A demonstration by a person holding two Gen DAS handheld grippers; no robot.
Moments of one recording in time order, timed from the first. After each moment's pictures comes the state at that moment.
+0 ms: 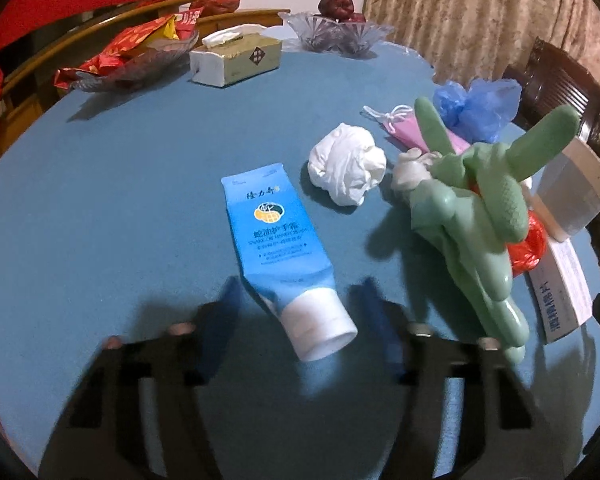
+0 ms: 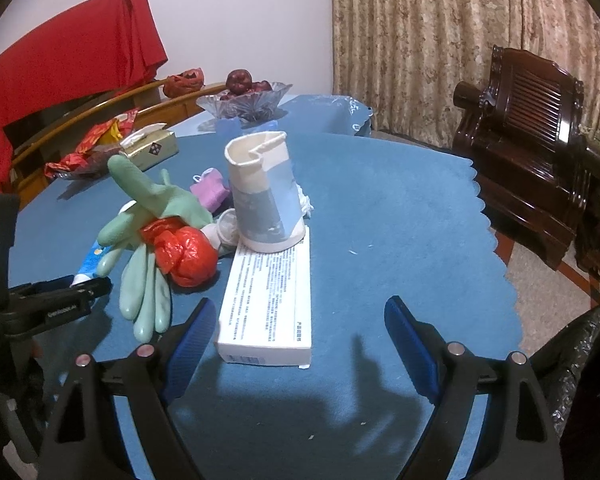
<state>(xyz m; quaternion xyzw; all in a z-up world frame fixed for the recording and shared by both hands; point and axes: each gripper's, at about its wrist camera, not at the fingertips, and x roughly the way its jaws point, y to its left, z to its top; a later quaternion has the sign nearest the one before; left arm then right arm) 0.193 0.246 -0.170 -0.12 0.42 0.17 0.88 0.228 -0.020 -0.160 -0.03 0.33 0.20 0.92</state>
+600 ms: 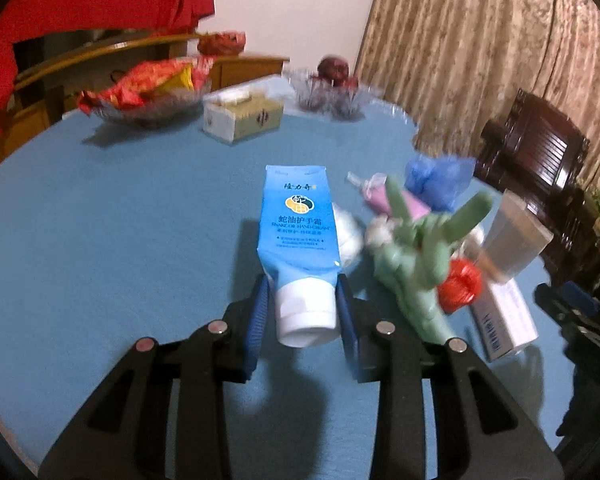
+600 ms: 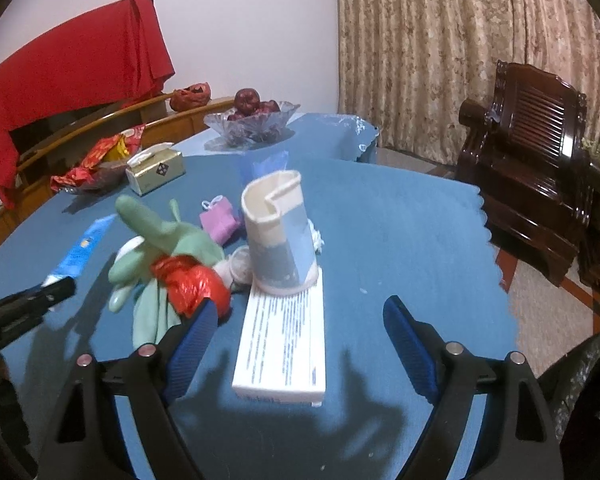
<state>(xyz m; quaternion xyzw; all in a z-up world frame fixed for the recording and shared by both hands) 0.154 0.243 -0.118 -0.14 0.32 0.16 0.92 0.241 -0.011 -0.137 -0.03 0.29 0.21 0.93</state>
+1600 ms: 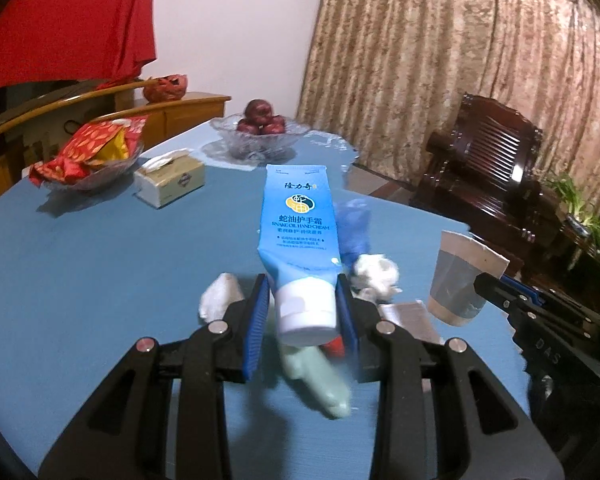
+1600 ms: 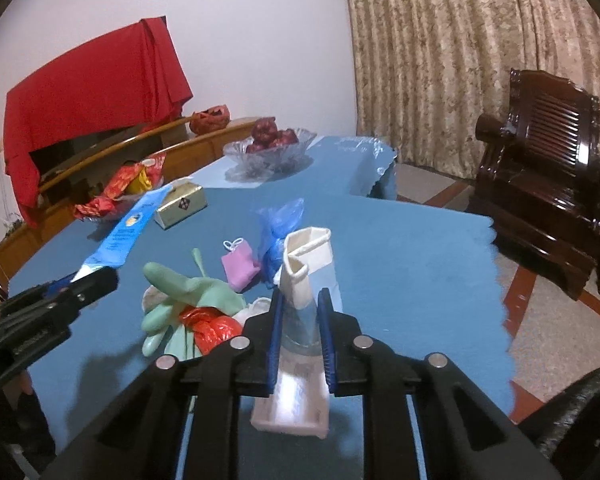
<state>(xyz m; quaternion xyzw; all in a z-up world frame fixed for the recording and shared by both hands) 0.178 0.176 -0.068 -0.10 0.28 0.08 0.95 0.237 -0.036 -0.095 -0.01 0.27 0.24 0.93</state>
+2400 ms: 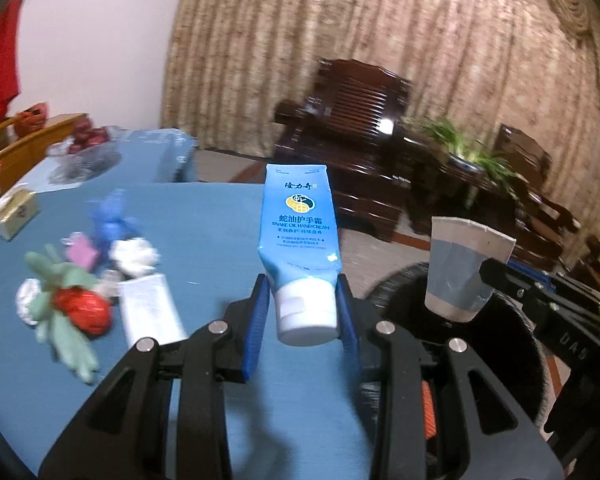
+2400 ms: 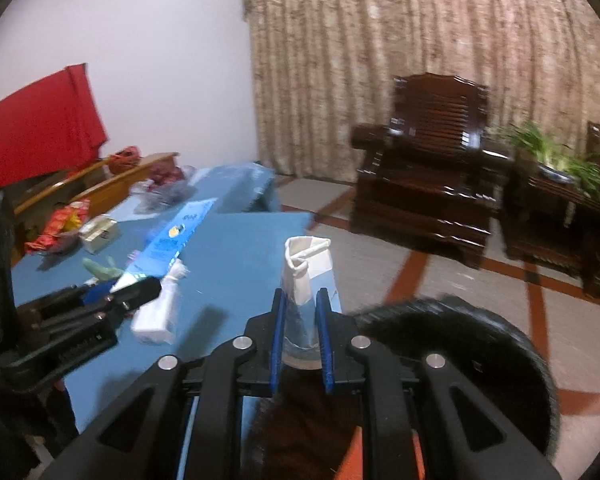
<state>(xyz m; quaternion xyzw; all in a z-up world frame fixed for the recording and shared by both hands) 0.165 -0.042 -0.061 -0.05 0.29 -0.16 0.94 0.129 -0.245 -0.066 0.03 0.26 0.07 0.96</state>
